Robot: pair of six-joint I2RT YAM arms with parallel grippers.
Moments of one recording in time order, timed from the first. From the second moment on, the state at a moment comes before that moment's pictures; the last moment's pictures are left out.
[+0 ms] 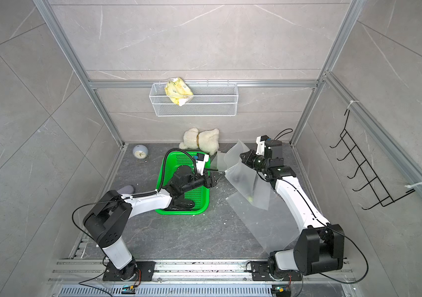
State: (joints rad) left arm -0.77 1.78 0.99 0.68 0.37 -0.55; right arm 0.12 1.39 1.17 -0.26 -0.44 0.66
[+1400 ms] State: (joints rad) left arm -0.82 1.92 1.03 0.91 0.27 -0.54; right arm 0.10 1.39 1.10 -0.14 -0.51 0.78
